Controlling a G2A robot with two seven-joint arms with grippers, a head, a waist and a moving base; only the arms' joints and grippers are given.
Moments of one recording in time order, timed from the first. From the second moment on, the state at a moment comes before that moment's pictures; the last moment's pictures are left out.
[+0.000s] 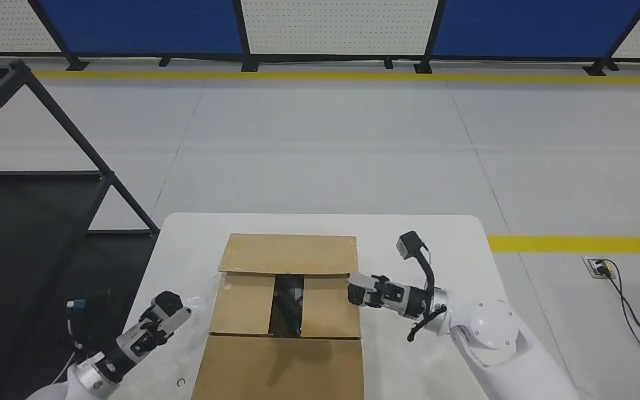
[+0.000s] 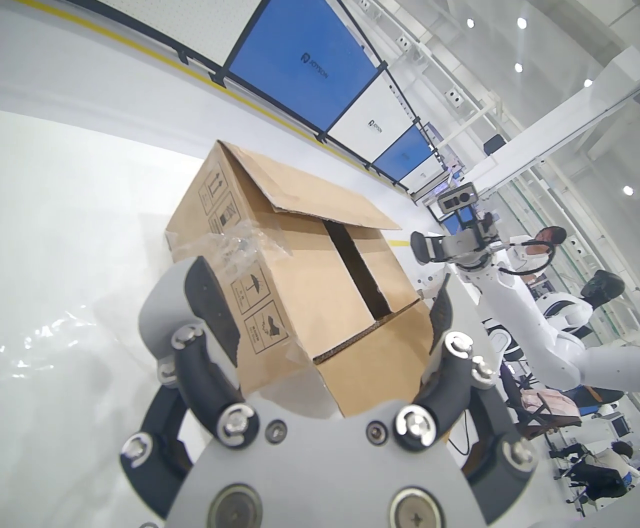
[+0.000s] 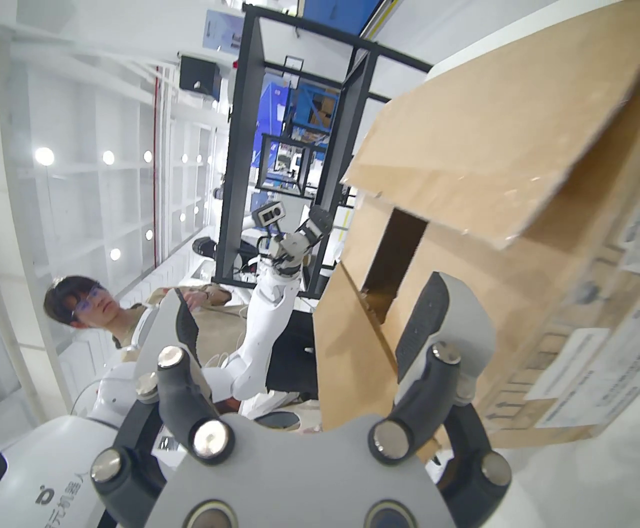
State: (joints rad) left arm 1.46 -0.99 -1.79 -1.67 0.08 -0.66 -0.56; right arm -0.84 -1.14 1.10 -1.45 0.32 -0.19 0.80
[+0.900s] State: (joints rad) left arm 1.49 -0.98 -1.82 -1.65 0.00 -0.69 -0.58; right arm -0.56 -1.24 0.94 -1.19 0.29 -0.23 0.52
